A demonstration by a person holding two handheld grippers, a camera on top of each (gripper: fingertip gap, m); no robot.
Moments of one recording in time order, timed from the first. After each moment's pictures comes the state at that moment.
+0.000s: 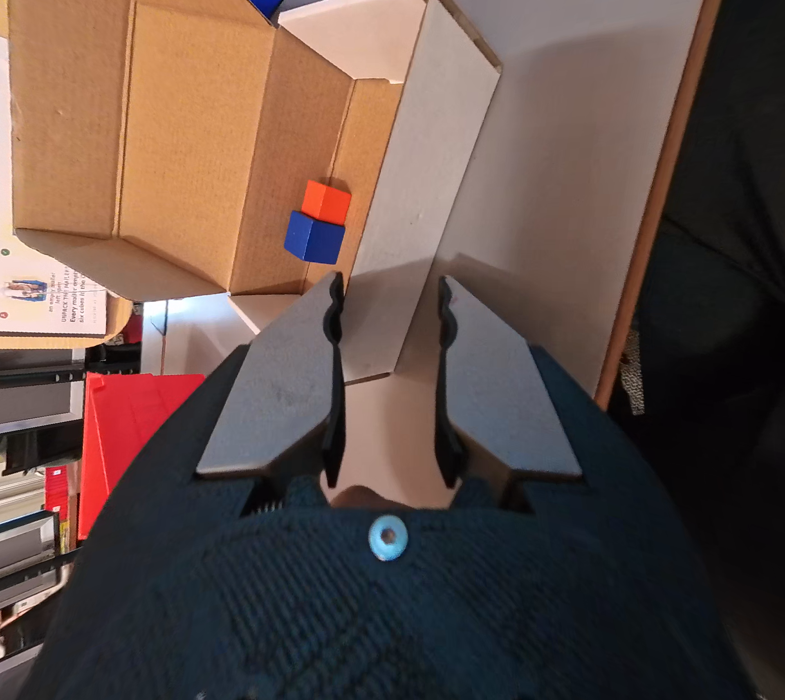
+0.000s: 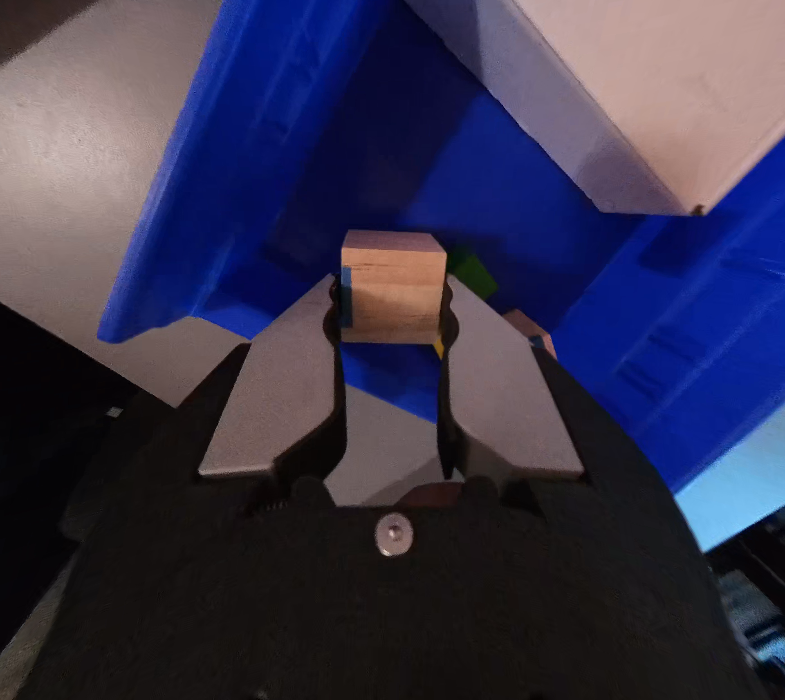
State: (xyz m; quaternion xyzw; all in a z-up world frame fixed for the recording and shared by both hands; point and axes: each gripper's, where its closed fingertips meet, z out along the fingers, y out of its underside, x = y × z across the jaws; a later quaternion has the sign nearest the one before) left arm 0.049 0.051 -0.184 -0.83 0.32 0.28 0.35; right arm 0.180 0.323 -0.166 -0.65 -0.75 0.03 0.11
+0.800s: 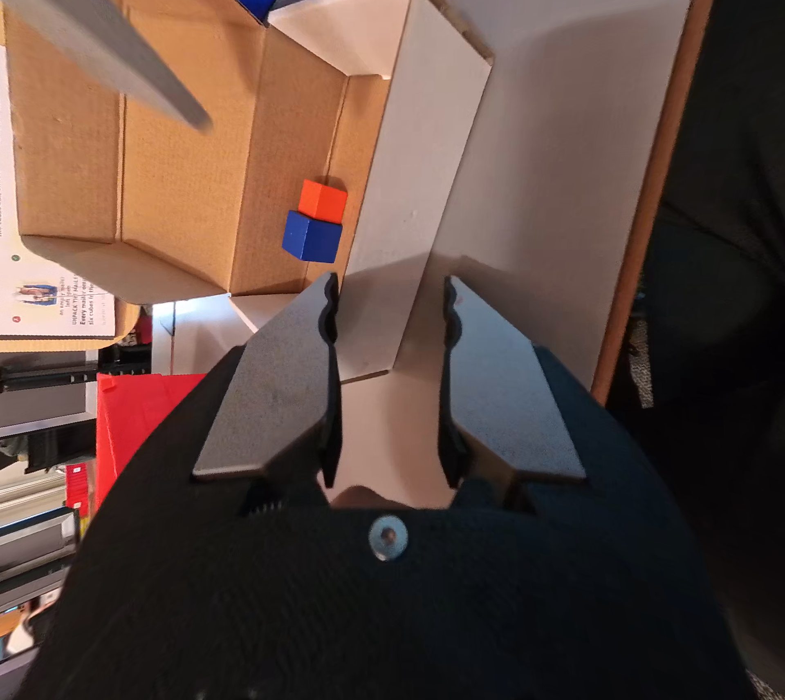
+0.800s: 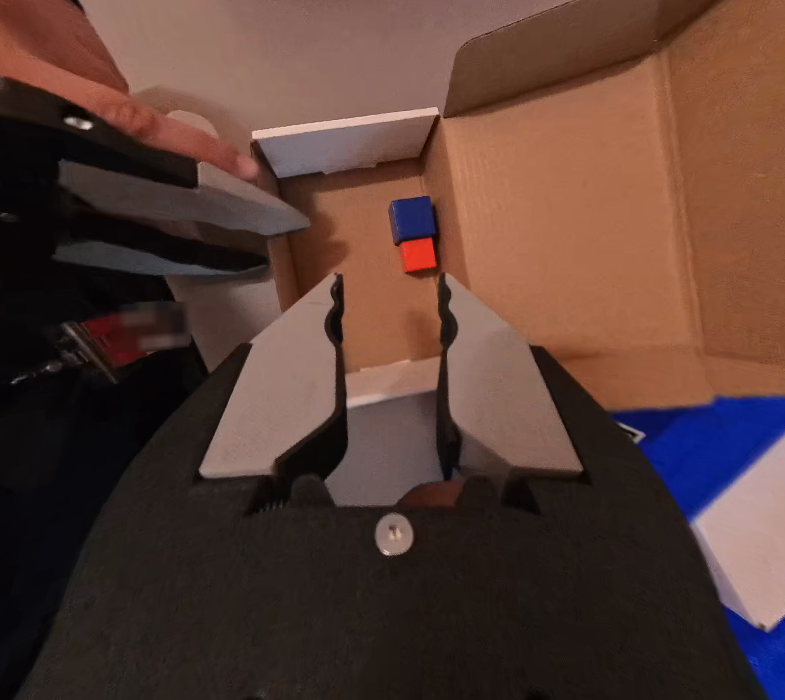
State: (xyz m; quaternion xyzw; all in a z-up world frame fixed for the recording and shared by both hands) left arm 0.050 0.049 -0.186 -0.83 0.33 0.29 0.34; right arm 0.041 0.110 -0.117 -0.49 -0.83 0.20 0.20
